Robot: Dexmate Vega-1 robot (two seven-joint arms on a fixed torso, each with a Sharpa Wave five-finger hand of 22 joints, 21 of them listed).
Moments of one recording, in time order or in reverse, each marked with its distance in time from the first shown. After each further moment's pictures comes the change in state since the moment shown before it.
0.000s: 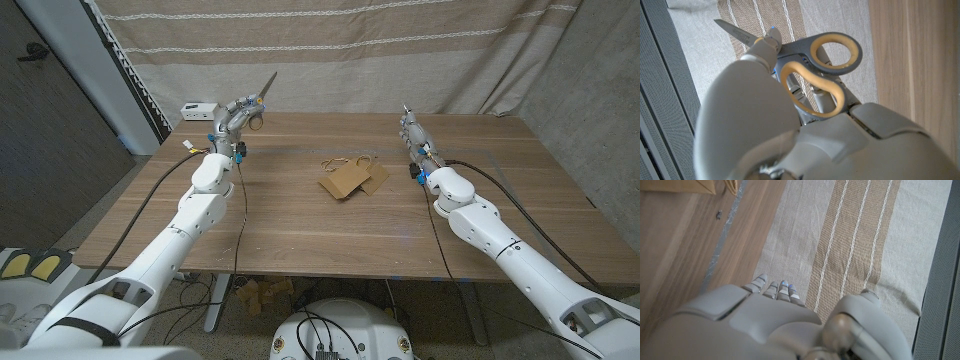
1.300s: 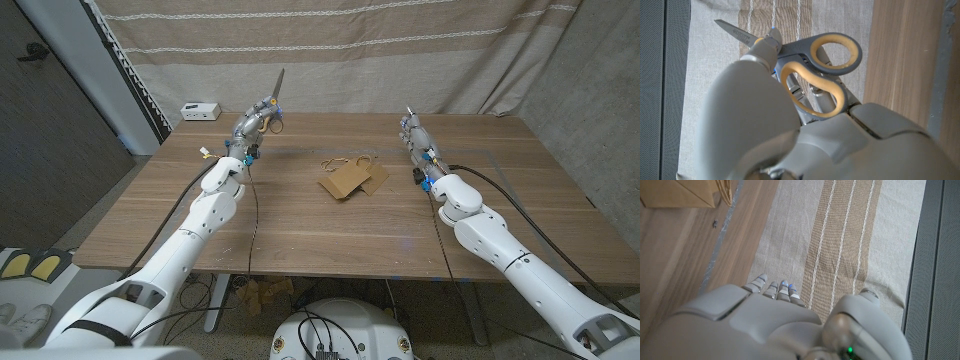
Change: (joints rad) left arm 0.017 -0.062 -0.013 -0.028 -0.255 0.098 -0.191; left_hand 0.004 -0.002 0.003 -0.003 -0.003 0.002 -0.001 -0.019 0.009 0.002 -0.002 -0.010 -0.002 0.007 -0.007 0.000 0.000 -0.011 0.000 0.012 -0.015; right arm -0.077 -0.031 0.032 -0.044 0.034 0.085 0.060; right_hand 0.005 0.005 0.003 -0.003 0.000 -0.004 0.004 0.000 0.000 -0.002 0.009 0.000 0.000 0.013 0.024 0.000 0.000 0.004 0.004 0.000 0.000
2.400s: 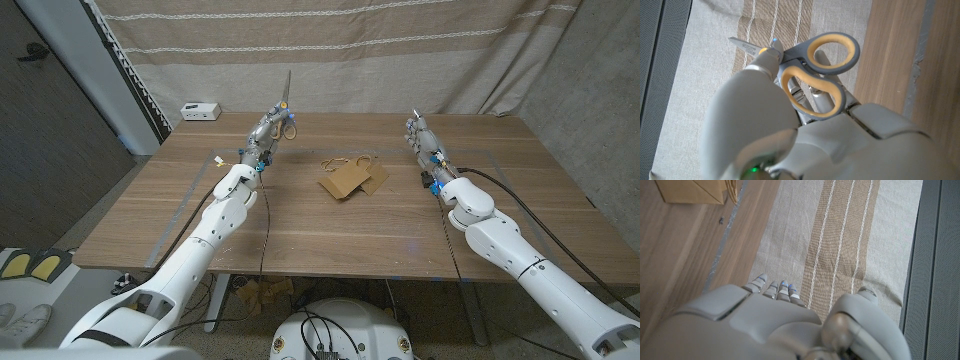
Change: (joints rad) left arm 0.039 -0.046 0.014 -0.039 -0.069 0.040 -0.014; left_hand -0.071 0.117 0.009 -0.009 -0.009 -0.126 0.003 -0.121 -0.004 -0.102 -0.005 -0.086 -0.019 -0.031 -0.030 -0.020 -0.017 -0.089 0.007 0.011 -0.040; right arm -0.051 -0.048 0.033 -0.049 0.026 -0.003 0.015; right_hand 0.016 0.016 0.004 -0.004 0.000 0.000 0.000 0.000 0.000 0.000 0.000 0.000 0.000 0.000 0.000 0.000 0.000 0.005 0.005 0.000 0.000
